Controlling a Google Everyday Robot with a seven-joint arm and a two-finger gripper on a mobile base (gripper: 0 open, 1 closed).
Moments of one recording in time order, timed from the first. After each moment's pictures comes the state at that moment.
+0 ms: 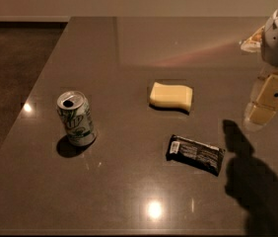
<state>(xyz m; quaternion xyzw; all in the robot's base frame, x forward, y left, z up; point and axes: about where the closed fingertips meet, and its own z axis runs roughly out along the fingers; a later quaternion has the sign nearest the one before) 0.438 -0.216 0.977 -0.60 0.78 -0.04 0.16</state>
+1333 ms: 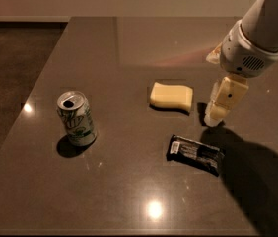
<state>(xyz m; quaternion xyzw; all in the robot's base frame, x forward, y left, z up) 0.488 -0.175 0.928 -0.61 0.77 0.04 0.18</state>
